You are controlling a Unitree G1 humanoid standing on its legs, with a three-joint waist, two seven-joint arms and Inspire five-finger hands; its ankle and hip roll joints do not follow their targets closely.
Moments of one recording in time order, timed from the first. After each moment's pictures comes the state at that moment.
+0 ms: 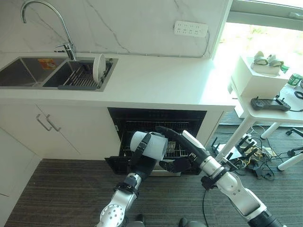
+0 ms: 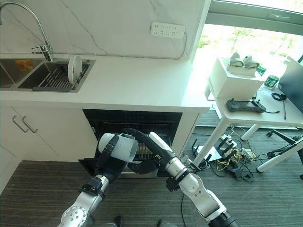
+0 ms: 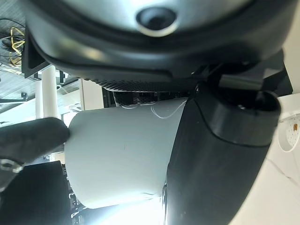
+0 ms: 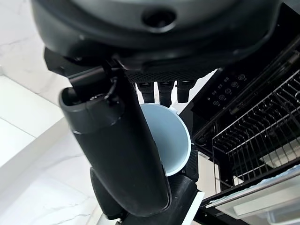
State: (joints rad) left arm 0.10 0.21 -0.27 0.06 -1.56 0.05 -0.08; right arm -0.08 -0.51 0.44 -0.10 -0.08 -0.20 0.10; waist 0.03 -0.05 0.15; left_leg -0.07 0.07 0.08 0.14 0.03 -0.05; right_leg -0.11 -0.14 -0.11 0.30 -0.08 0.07
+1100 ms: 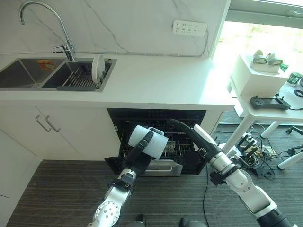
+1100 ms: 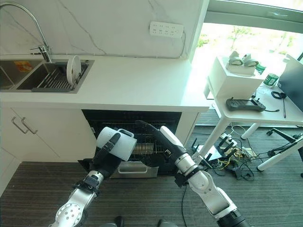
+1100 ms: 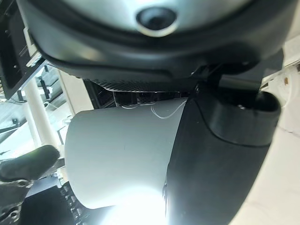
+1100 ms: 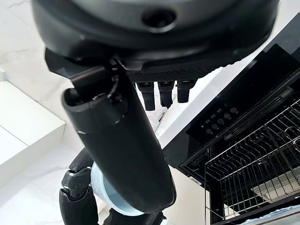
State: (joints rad) left arm 0.10 0.27 -0.21 -0.01 -1.33 0.06 -0.10; right arm -0.08 -0.58 0.36 -0.10 -0.07 -0.22 0.07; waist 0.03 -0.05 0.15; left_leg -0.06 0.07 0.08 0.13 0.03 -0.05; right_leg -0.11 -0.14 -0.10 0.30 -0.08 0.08
